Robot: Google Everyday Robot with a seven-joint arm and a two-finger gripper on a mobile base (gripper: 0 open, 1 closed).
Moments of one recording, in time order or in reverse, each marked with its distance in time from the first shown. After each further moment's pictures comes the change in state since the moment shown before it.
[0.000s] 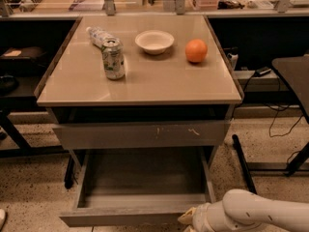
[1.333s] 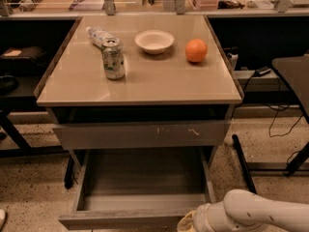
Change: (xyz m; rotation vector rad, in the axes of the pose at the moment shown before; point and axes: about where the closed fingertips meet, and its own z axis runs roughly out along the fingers) arm 0.001 0.004 -0.002 -0.009 -0.004 0.002
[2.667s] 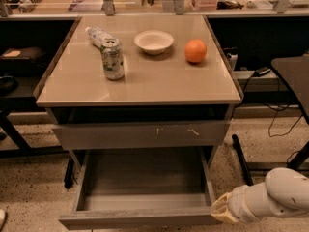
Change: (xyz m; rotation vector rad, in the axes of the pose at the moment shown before) arm 0.010 -0.033 -0.144 0.121 0.091 0.037
